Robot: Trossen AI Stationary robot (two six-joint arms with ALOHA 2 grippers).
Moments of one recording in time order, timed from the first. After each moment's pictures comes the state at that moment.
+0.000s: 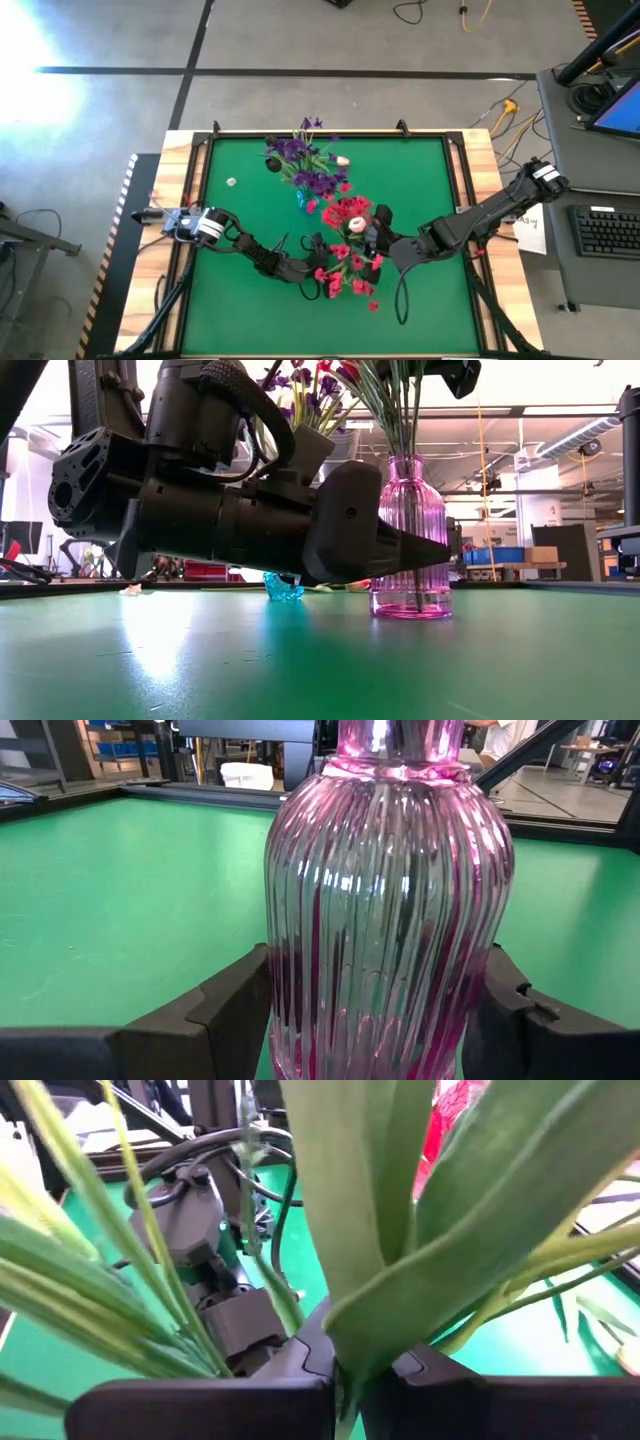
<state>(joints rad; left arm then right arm) -0.37 2.31 0.96 1.19 -0.62 -0.17 0.45 1.42 1.01 -0.12 0.63 0.31</state>
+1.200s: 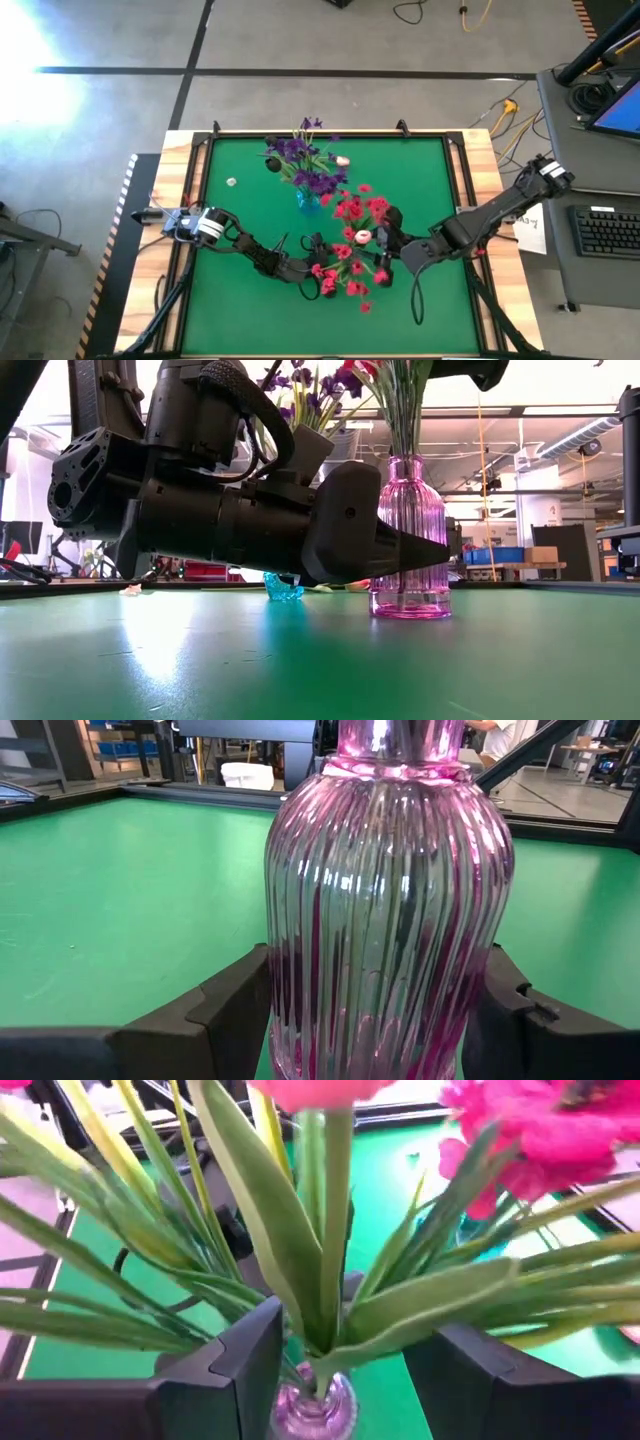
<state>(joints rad) -0.37 2.31 0.95 1.19 -0.62 -0.18 0.49 1.34 1.01 -0.27 0.62 0.40</state>
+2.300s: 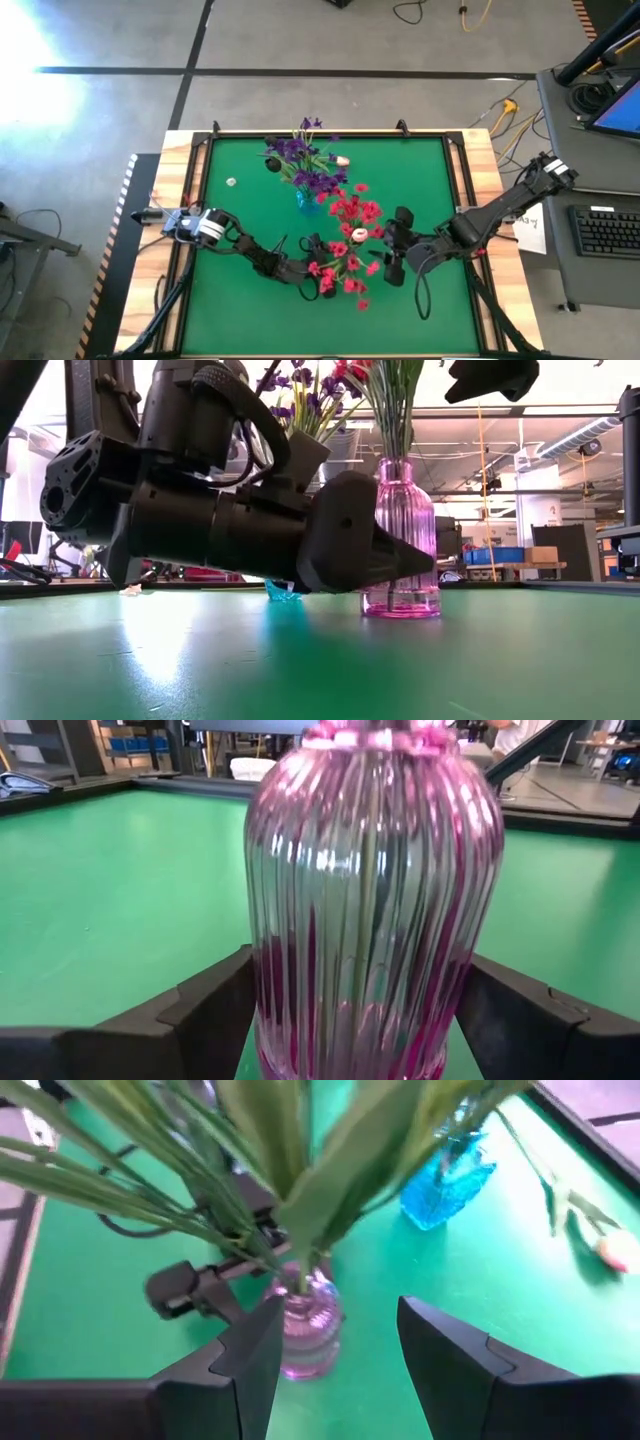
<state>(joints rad) -0.38 2.31 0.95 1.21 -0.66 -0.17 0.52 1.29 1.01 -0.50 0.57 0.53</state>
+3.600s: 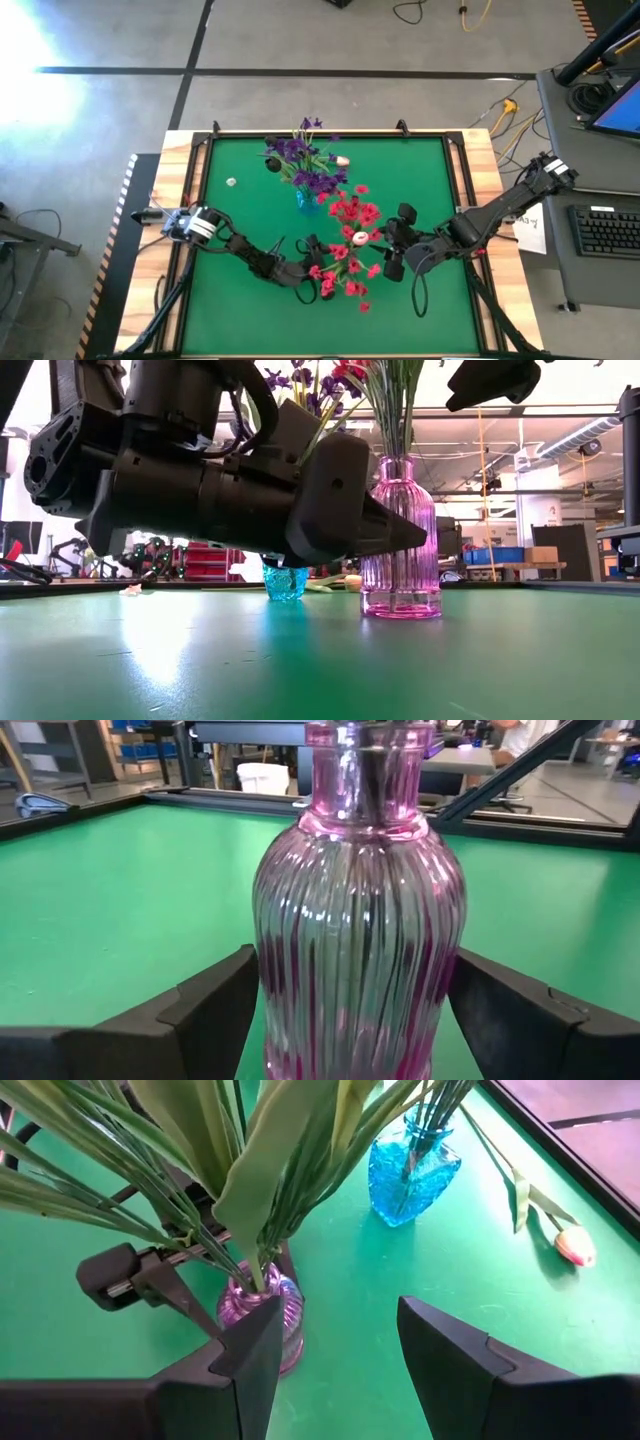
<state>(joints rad) -0.41 2.24 0.93 1.15 -0.70 -0.17 0.51 1.28 1.00 -0.54 0.63 0.54</state>
